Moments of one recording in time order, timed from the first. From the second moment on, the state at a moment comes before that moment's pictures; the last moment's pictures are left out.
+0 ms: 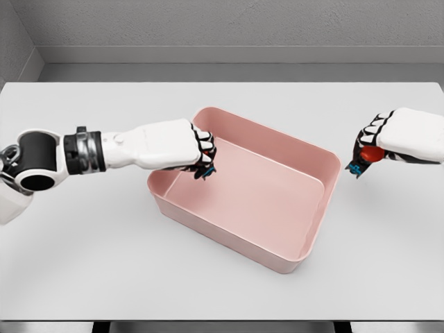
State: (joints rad) left arm -0.68 0.69 -0.75 -1.70 -0.49 -0.61 -0.35; right arm -0.33 -1.06 0.24 -1.76 0.32 -0.61 0.55
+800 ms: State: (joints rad) left arm -0.70 0.69 -0.77 -1.71 -0.49 -0.61 -0.35; right arm -0.45 -1.01 0.31 -1.76 0.28 -0.61 0.54
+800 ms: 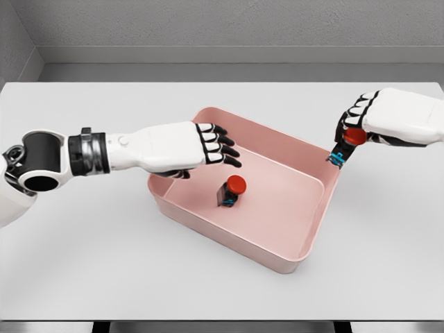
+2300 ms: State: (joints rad) left arm -0.62 0.97 -0.63 -1.53 -0.32 -0.61 -0.35; right arm -0.39 -0.99 0.26 -1.76 0.17 -0.61 0.54
